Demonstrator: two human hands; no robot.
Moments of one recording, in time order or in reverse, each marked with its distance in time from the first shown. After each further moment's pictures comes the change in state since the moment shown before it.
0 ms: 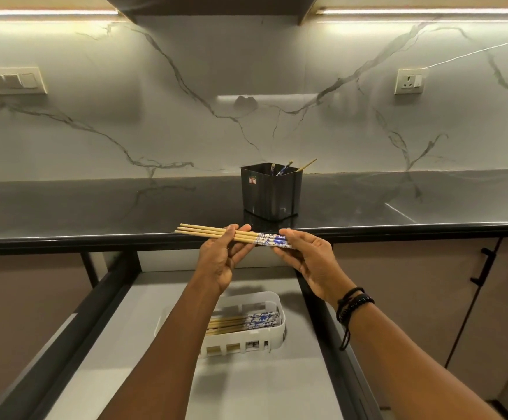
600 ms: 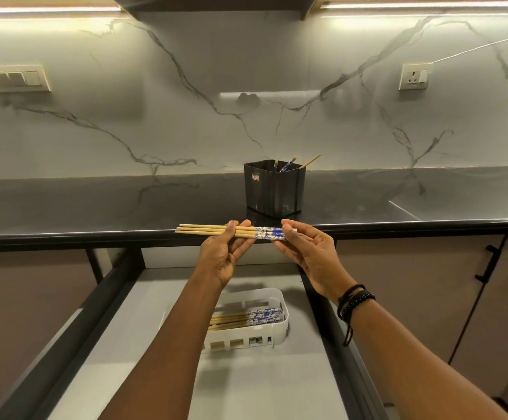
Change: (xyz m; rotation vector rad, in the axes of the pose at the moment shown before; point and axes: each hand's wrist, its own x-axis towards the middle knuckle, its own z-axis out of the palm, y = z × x) left_hand 0.000 0.004 -0.002 -0.039 0.015 -0.015; right_hand -0.004 0.001 0.008 -0.044 -0.028 -0.092
